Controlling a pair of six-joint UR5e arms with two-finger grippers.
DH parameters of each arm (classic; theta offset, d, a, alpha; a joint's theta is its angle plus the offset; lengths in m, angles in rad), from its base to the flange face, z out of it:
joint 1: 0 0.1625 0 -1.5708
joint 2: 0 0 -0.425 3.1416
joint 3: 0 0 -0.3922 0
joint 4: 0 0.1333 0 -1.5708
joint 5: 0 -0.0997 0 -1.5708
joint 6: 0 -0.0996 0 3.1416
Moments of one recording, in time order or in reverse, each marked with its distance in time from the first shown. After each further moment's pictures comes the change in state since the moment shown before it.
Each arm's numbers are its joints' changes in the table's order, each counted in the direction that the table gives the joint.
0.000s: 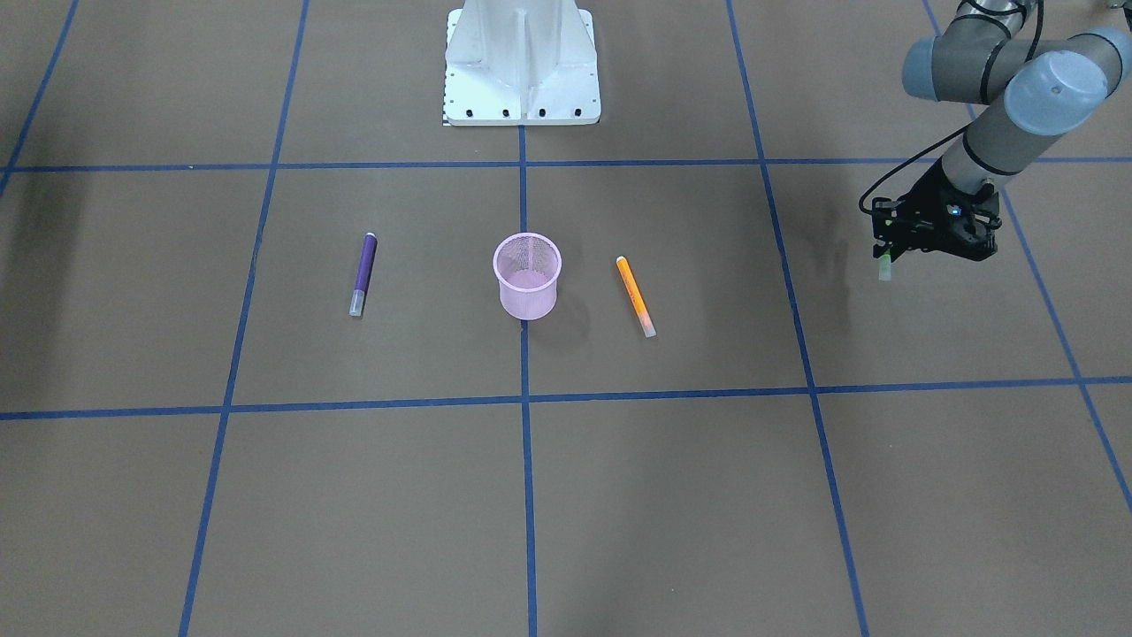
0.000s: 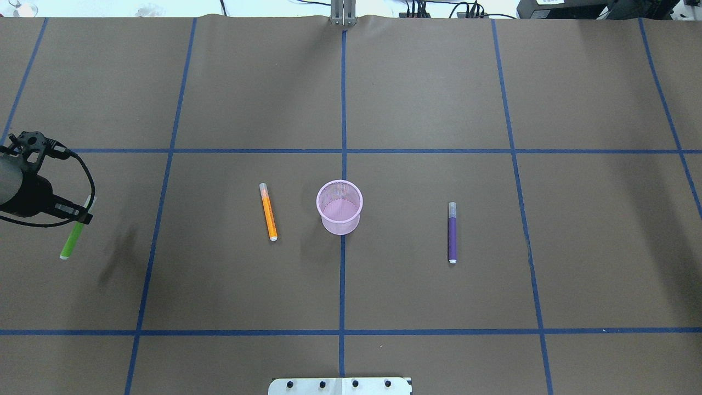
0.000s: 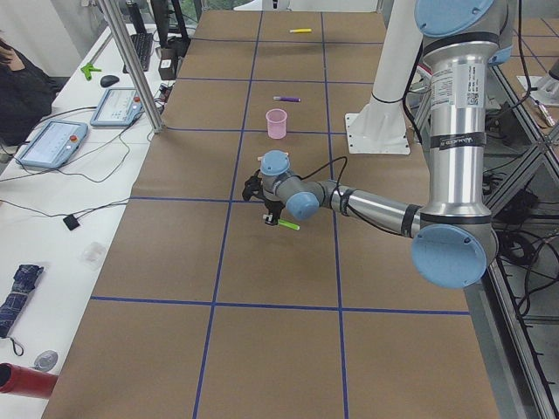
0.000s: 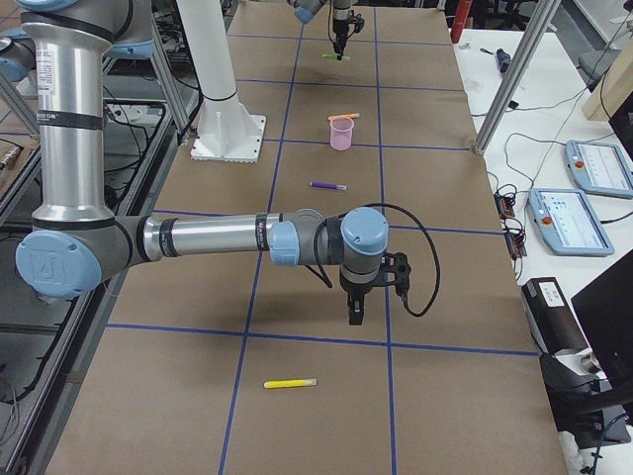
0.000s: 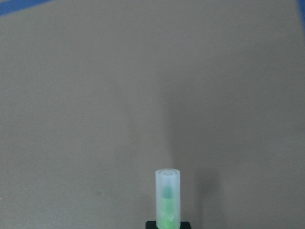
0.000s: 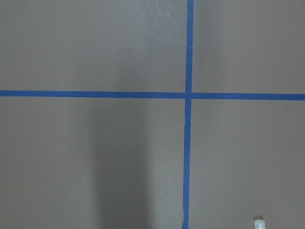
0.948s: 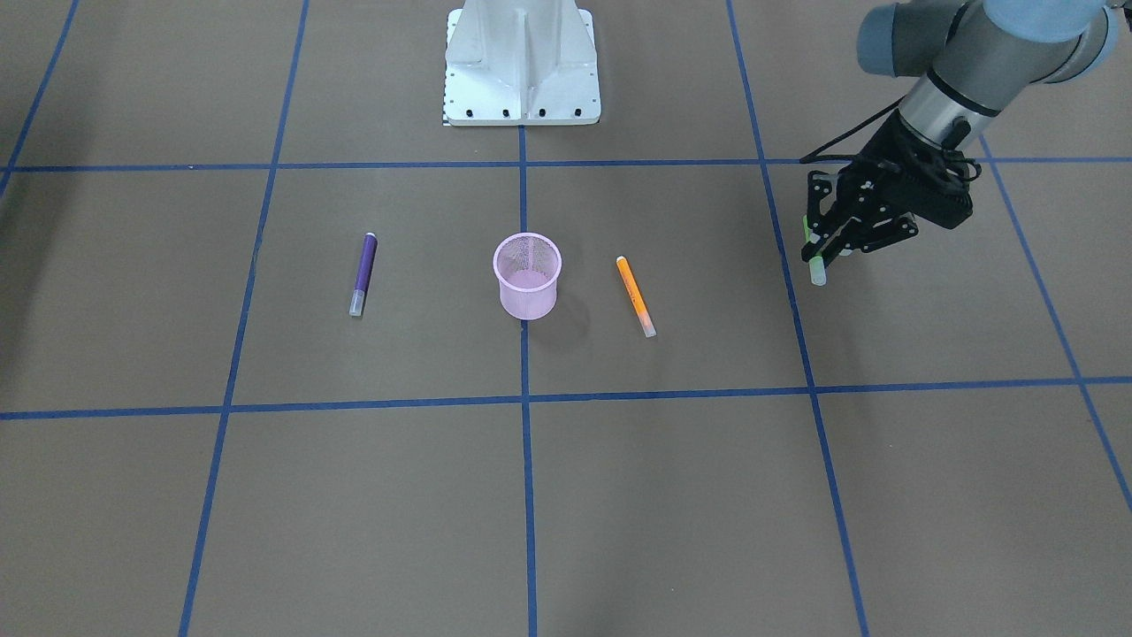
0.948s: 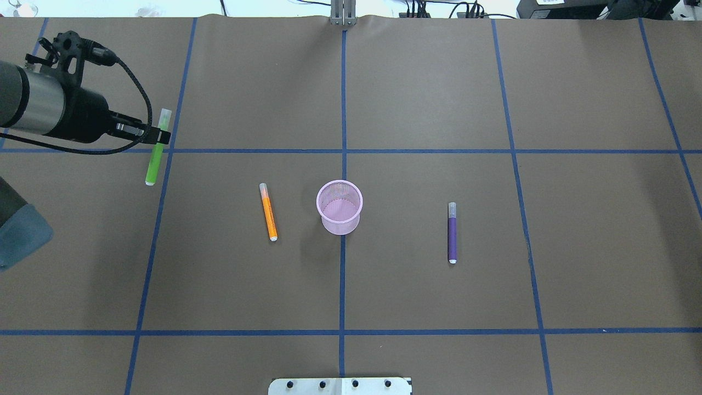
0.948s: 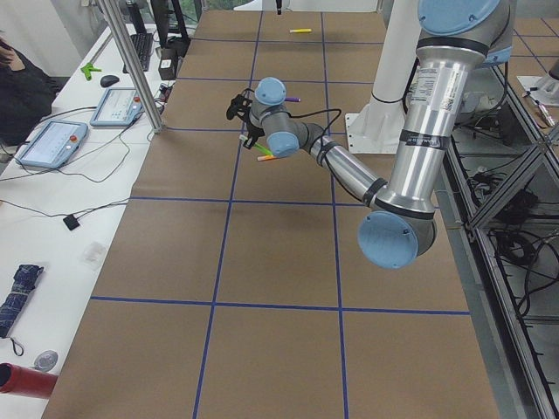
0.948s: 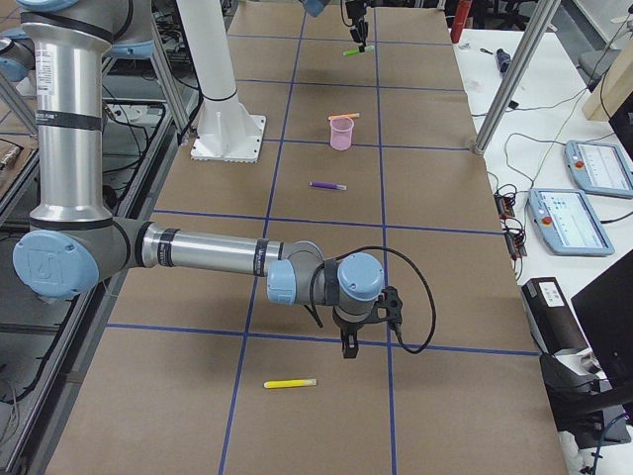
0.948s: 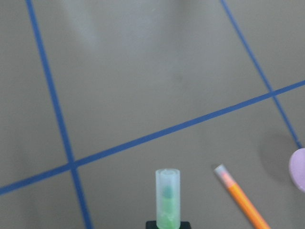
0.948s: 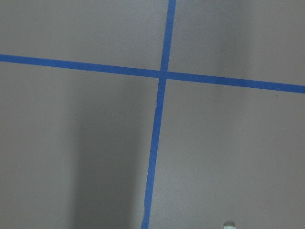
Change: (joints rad) left arm -0.031 0.296 -0.134 -0.019 -0.063 0.120; right arm -0.001 0.011 -0.168 0.109 0.003 0.127
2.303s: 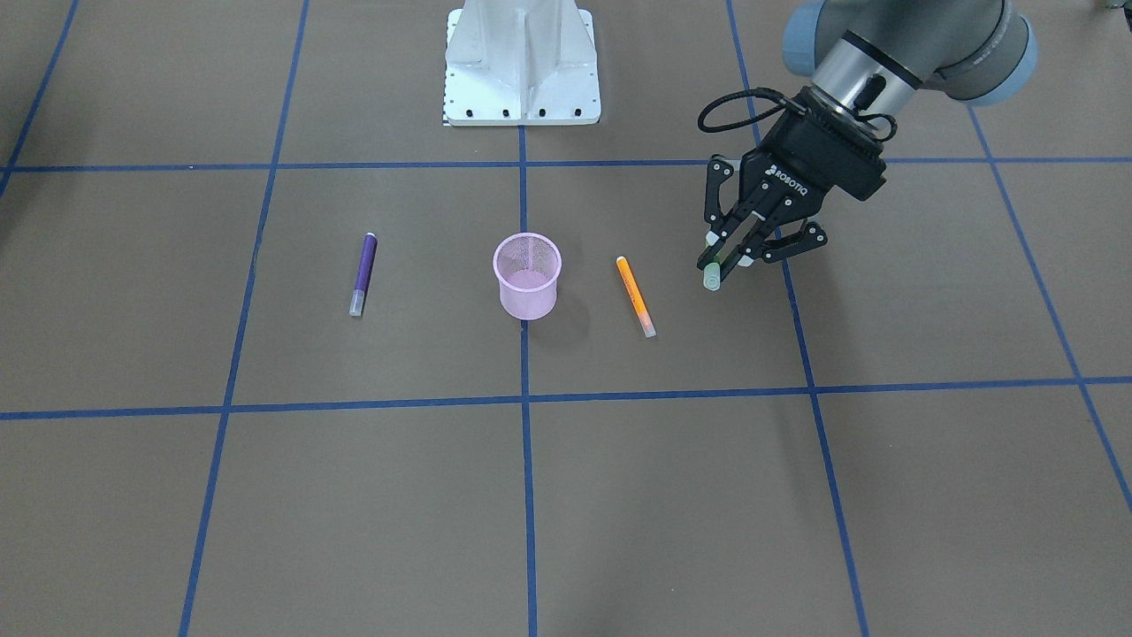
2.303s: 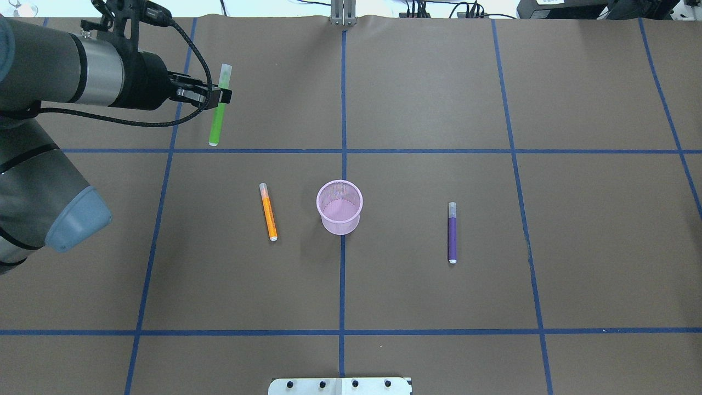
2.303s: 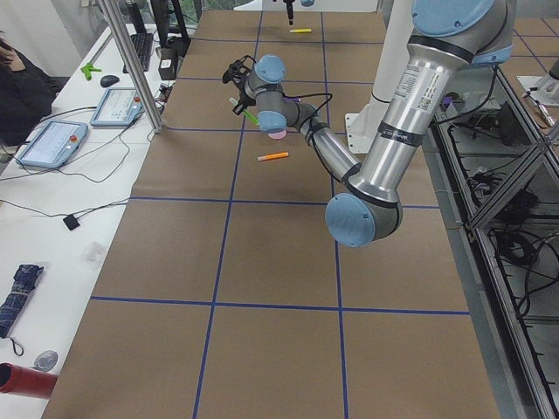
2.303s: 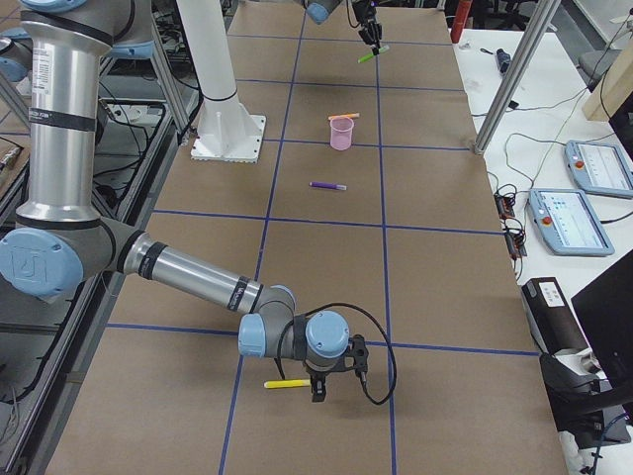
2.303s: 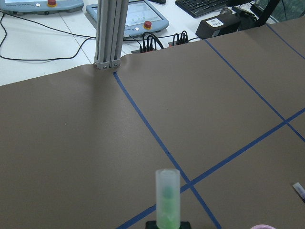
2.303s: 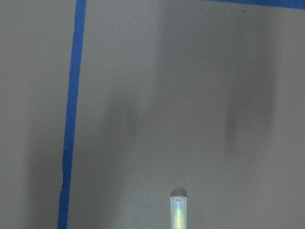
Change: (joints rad) left arm 0.050 0.159 0.074 -0.117 -0.125 0.011; right arm -0.052 0.070 -0.227 0.251 0.019 0.003
